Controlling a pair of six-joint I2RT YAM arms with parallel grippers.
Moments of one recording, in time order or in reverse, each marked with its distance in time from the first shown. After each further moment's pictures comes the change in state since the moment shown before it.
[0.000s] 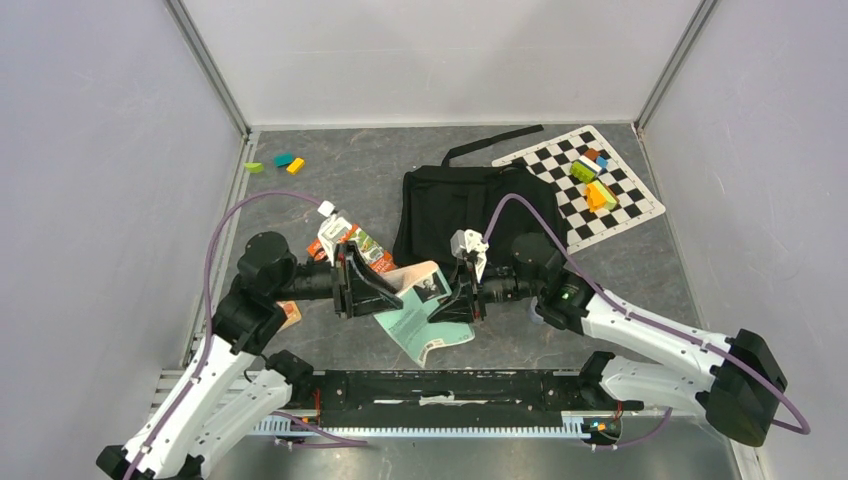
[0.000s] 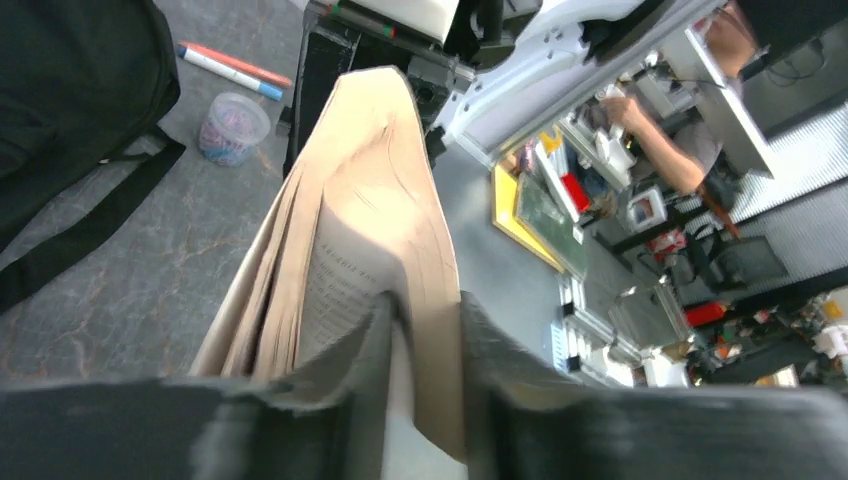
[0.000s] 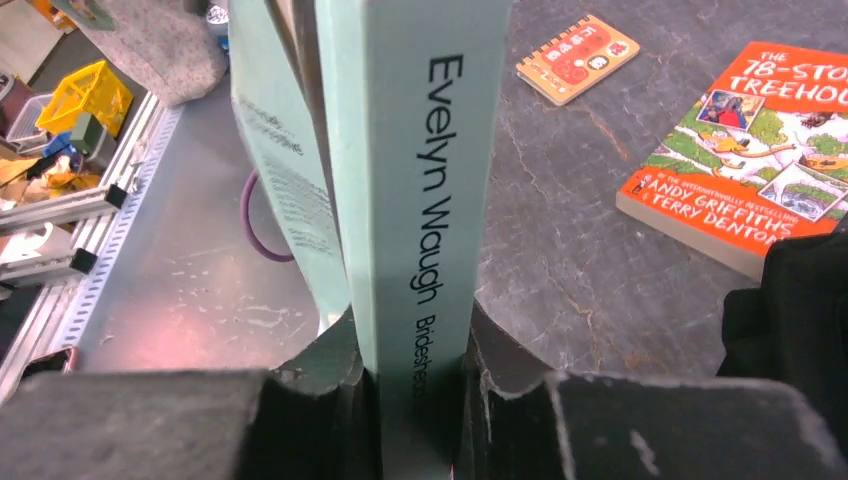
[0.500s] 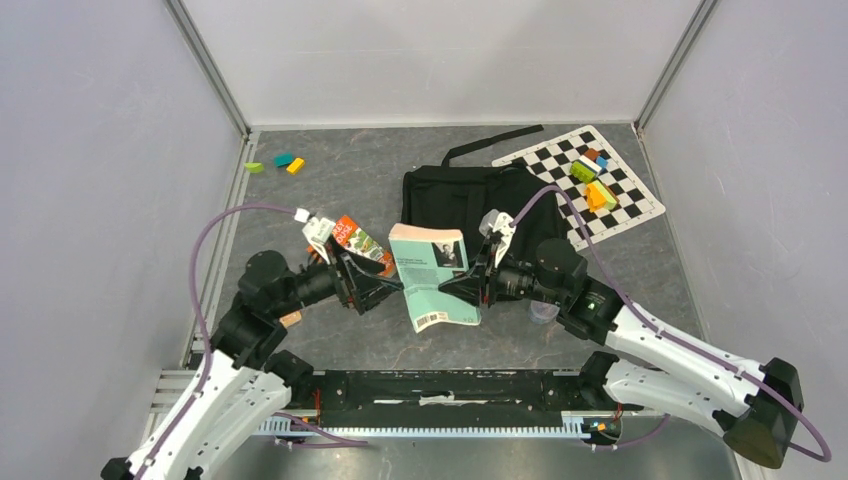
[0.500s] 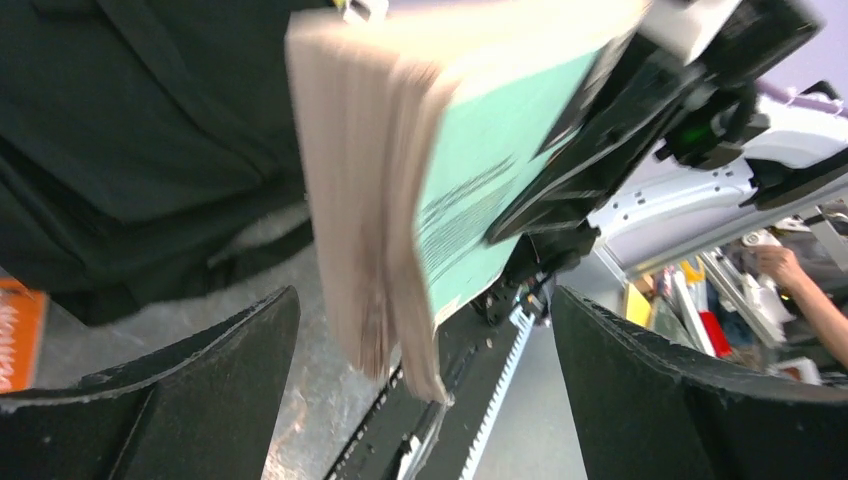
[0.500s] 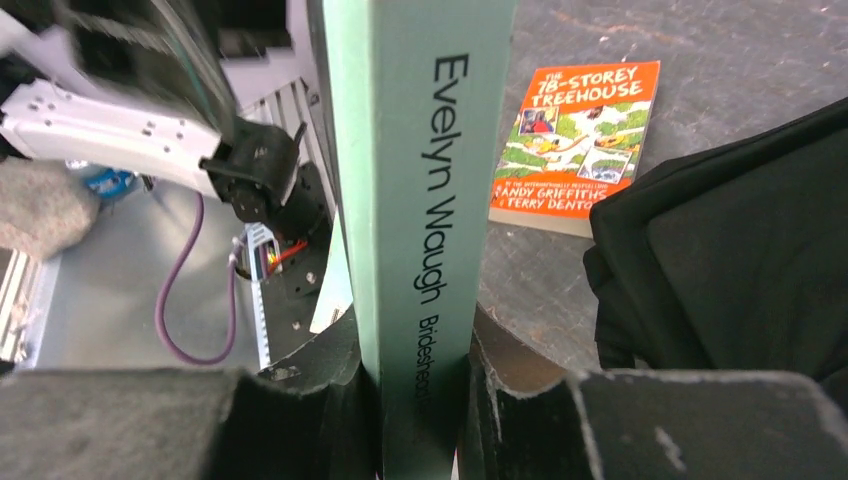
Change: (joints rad) left arm -0.002 -0.124 -0.082 0.006 -0.426 0.053; right arm 0.003 -0.166 0.011 -0.127 0.384 0.101
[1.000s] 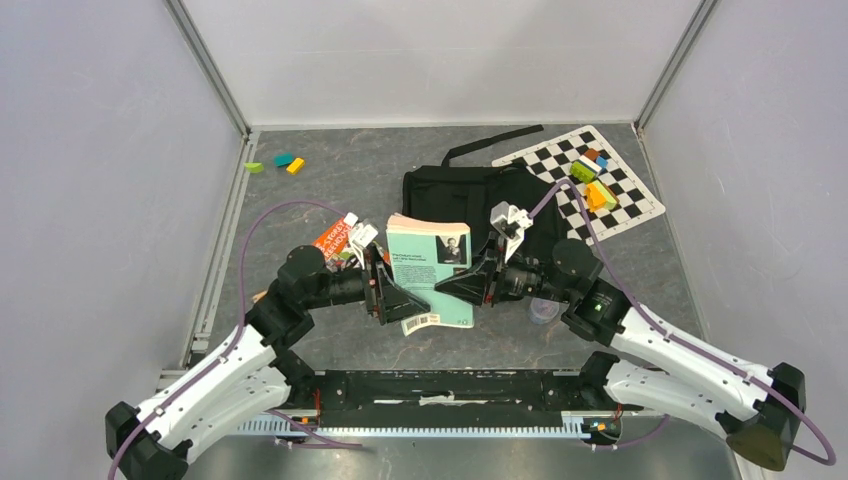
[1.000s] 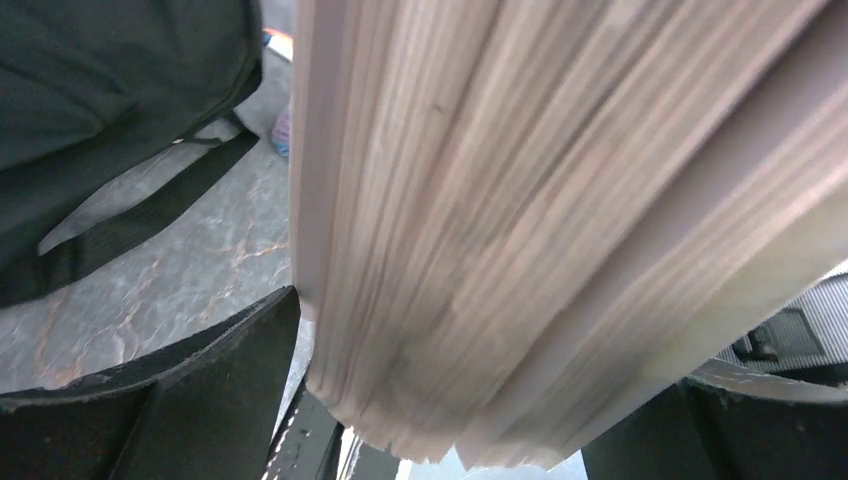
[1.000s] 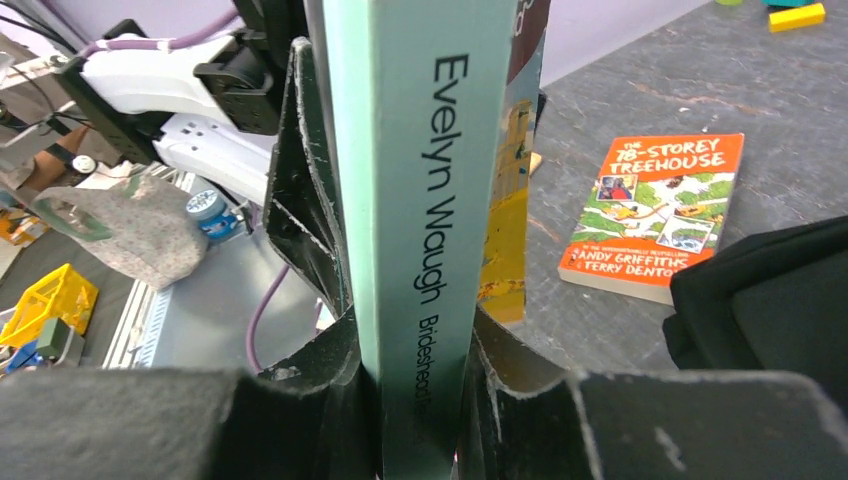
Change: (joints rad) left arm -0.171 0.180 -0.130 0.226 0.098 -0.100; right arm 0.005 -0.031 0.031 0.115 -0.038 0.154
